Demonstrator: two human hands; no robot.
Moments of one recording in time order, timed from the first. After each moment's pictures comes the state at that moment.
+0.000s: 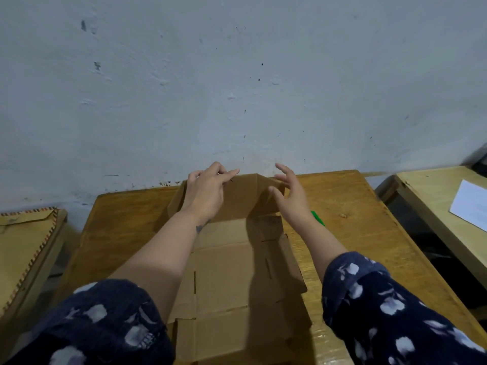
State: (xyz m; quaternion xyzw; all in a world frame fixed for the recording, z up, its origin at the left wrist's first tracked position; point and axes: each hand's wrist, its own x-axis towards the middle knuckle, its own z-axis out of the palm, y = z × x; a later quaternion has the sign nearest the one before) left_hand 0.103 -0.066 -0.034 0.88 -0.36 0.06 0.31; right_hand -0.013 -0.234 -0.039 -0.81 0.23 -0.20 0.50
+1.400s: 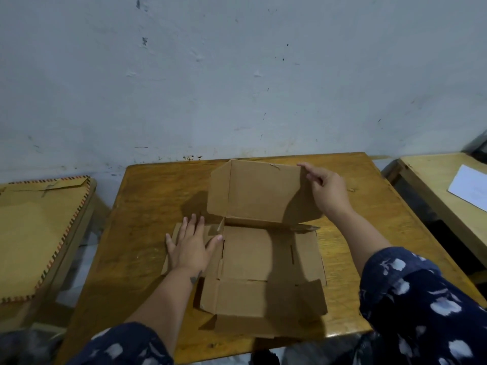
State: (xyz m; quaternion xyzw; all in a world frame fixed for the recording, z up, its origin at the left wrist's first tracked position) left_hand -0.009 0.072 -0.127 0.98 -0.15 -0.11 0.11; right_hand -0.090 -0.195 -0.008 -0.85 0.27 -0.20 0.40
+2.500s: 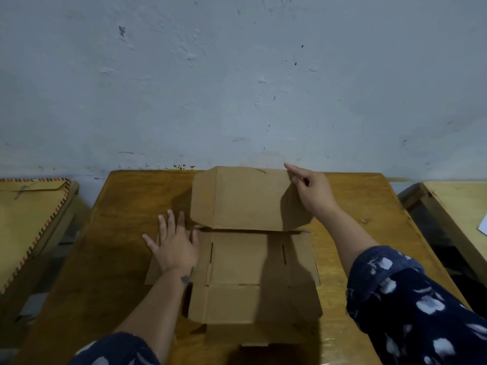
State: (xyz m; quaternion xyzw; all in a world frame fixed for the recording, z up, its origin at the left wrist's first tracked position) left_hand 0.053 0.026 -0.149 0.99 -0.04 -0.04 0.12; right_hand 0.005 -0.245 -0.025 -0.85 0.21 -0.12 0.46
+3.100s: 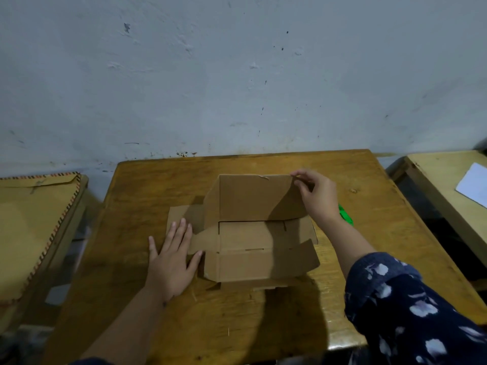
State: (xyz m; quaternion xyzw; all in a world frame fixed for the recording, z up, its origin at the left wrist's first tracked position) left_hand -0.008 0.106 -0.147 0.96 -0.25 -0.08 0.05; right_hand -0.067 -0.210 -0.041 -0.85 0.25 -0.22 0.40
